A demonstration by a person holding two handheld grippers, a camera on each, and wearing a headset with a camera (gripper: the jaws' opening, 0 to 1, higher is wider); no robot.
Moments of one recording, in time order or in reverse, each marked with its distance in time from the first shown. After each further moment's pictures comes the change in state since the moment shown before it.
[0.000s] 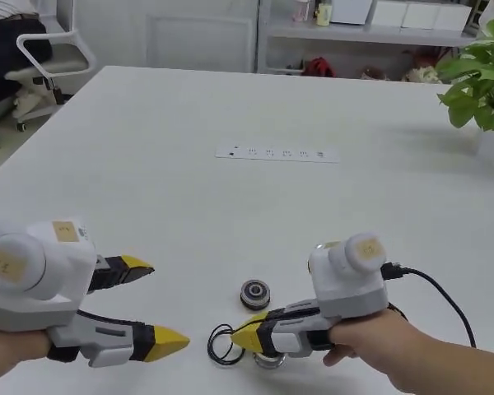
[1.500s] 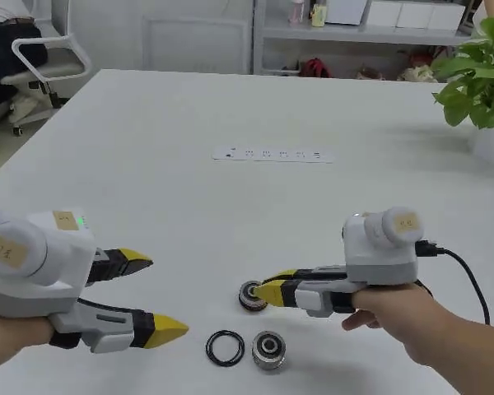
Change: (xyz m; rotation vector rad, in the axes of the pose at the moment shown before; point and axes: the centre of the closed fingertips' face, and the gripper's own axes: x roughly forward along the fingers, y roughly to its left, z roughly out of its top) left arm 0.004 0.012 0.011 -0.001 -0.007 0.008; right arm -0.043 -0.043 0.045 0.030 -0.173 -0.143
